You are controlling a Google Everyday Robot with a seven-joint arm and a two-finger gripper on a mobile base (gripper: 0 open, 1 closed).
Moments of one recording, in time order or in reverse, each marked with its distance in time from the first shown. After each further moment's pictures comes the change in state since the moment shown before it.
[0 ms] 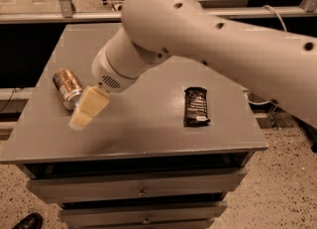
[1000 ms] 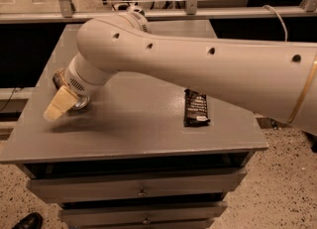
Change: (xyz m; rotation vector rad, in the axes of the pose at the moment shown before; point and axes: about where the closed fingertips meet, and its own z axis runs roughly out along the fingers) arm -0.020 -0.034 0.091 0.096 0.021 0.213
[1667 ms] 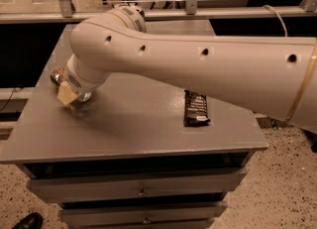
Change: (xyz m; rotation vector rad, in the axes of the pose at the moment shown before) arm 0.001 -0.013 -0.001 0.080 0.032 0.107
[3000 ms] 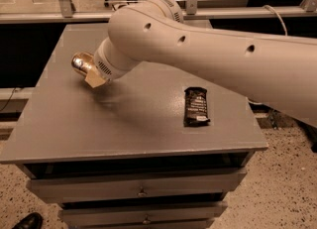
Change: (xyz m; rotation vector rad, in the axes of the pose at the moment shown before) arm 0.012 -0.060 -0.043 0.089 -0.057 -0.040
